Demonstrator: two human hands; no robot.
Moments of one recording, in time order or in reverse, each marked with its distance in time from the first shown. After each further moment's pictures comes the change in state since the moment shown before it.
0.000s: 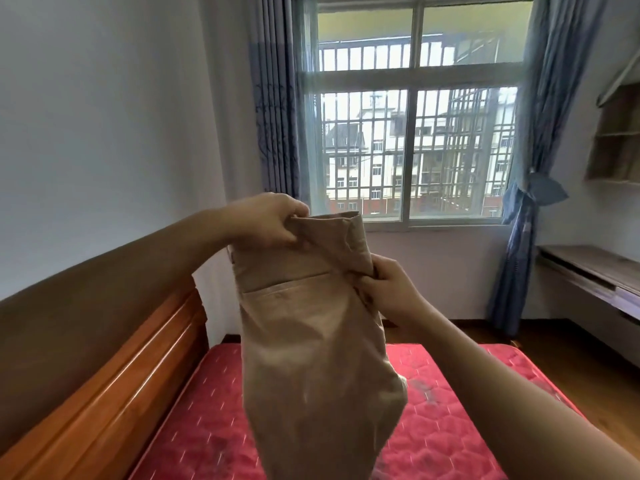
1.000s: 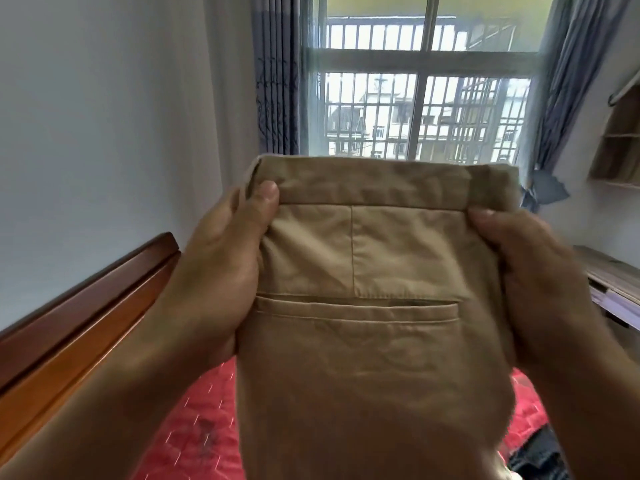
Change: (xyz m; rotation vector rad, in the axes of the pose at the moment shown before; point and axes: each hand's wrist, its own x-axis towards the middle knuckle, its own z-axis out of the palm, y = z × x) left_hand -0.106 0.097 0.035 -1.347 0.736 -0.022; right_hand -0.070 -0.127 -0.040 0.283 0.269 -0.157
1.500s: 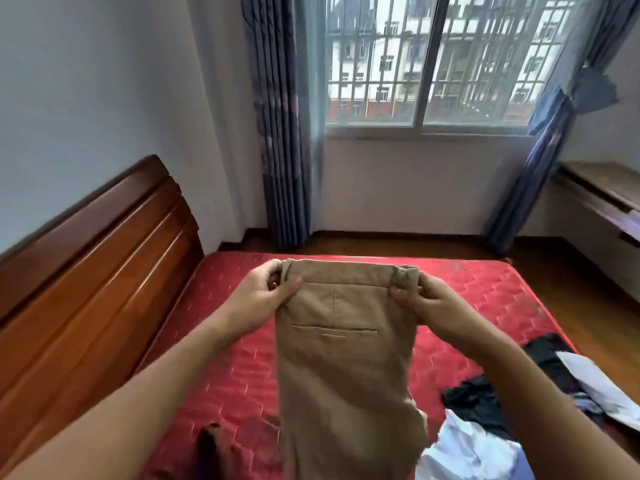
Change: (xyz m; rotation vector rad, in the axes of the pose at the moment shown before) left_hand -0.025 -0.238 -0.078 0.402 -0.247 -0.533; right_hand -0.024 0.235 -0.076 -0.366 -0.379 0.577
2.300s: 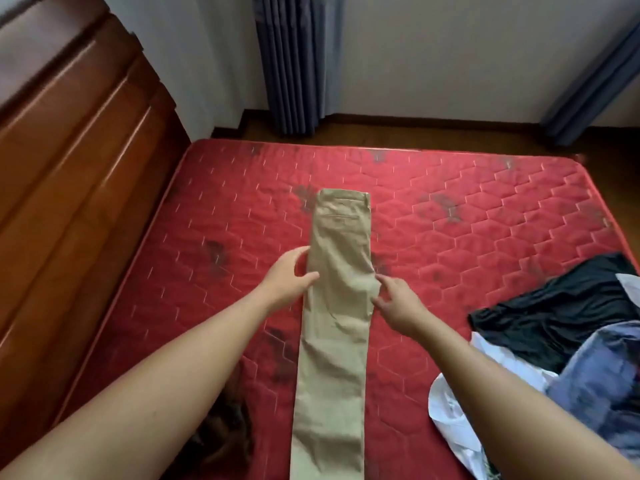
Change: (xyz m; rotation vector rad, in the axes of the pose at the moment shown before) left_hand 0.083 -0.321 0.079 0.335 -0.098 -0.497; right_hand 0.108 0.324 0.105 -0.581 -0.200 0.541
